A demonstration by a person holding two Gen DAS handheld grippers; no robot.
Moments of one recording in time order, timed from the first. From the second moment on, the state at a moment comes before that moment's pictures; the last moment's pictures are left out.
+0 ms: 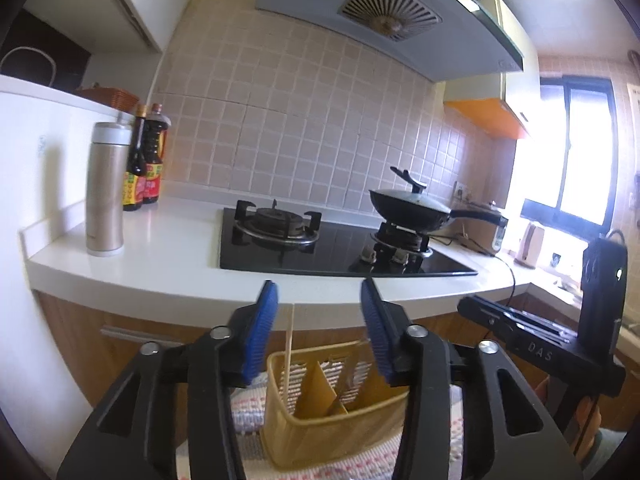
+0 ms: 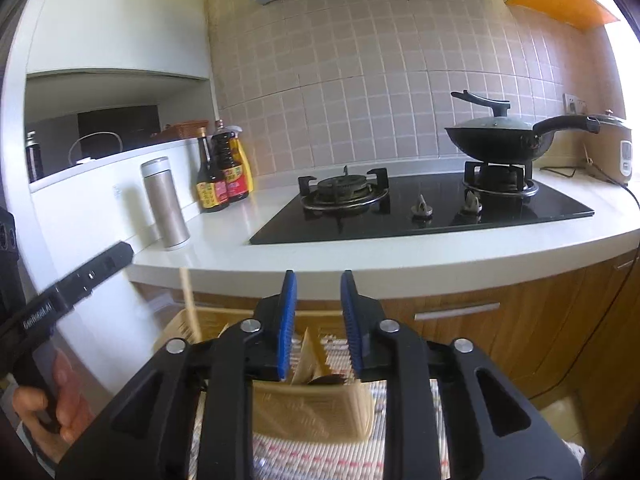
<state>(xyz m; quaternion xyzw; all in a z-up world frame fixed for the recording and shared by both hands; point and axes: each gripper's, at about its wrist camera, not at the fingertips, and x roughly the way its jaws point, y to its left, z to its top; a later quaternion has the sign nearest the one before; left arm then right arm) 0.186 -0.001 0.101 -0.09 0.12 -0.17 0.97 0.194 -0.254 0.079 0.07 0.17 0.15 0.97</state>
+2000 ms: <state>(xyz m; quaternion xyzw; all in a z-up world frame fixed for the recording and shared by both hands) 0.065 -0.019 -0.071 -0.04 0.54 -0.15 0.83 0.089 -0.190 -0.059 0.08 0.57 0.25 0.78</state>
